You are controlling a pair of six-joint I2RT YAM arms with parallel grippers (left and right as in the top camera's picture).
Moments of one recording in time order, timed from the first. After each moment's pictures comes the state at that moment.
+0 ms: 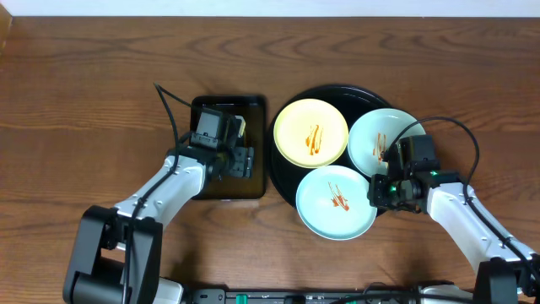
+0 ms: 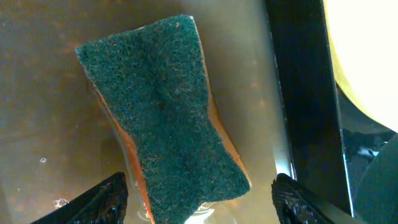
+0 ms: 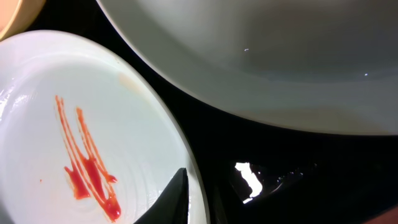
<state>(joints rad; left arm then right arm) -0.28 1.62 0.83 -0.35 0.17 -0.15 0.11 1.42 0.66 -0.59 -0.28 0.28</state>
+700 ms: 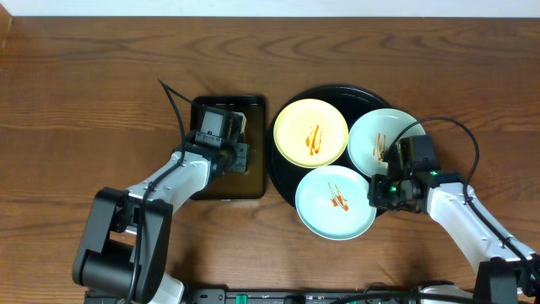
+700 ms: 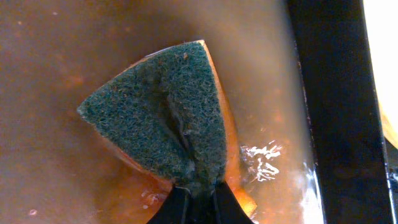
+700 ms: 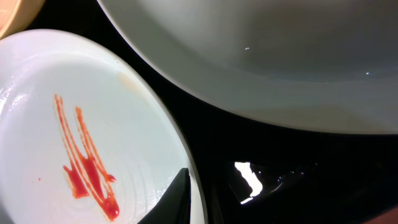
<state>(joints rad) -0.28 1.70 0.83 -0.23 0.13 -0.16 0.11 1.42 0.66 -0.59 -0.28 0.28</state>
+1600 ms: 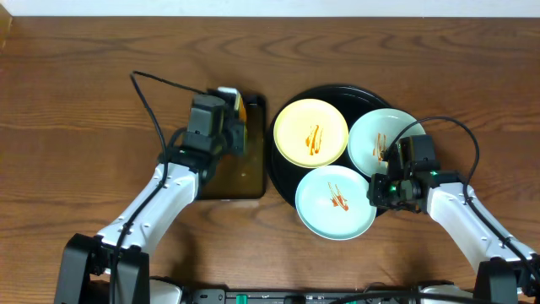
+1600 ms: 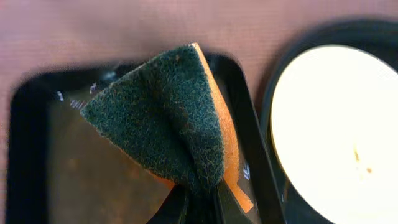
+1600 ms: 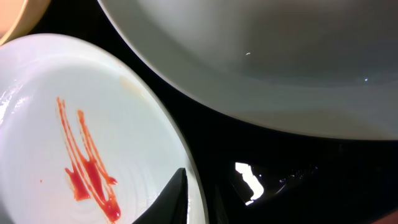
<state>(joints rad) -0.28 1.50 0.83 -0.10 0.07 -0.16 0.11 1.42 0.66 -0.58 -0.28 0.28</state>
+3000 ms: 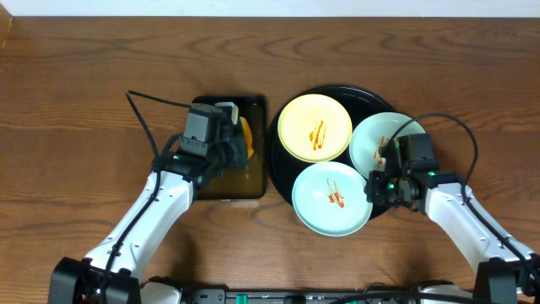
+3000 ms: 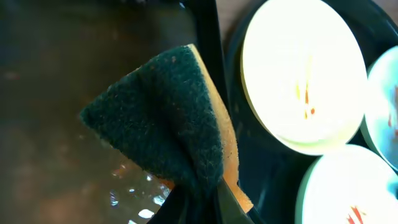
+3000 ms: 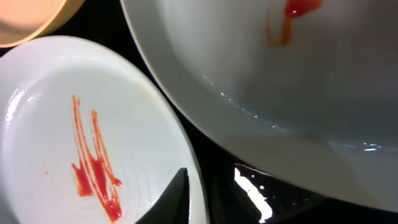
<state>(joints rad) -0.28 1.41 0.83 -0.35 0.23 -0.33 0.12 1.42 0.65 -0.53 -0.29 0.28</state>
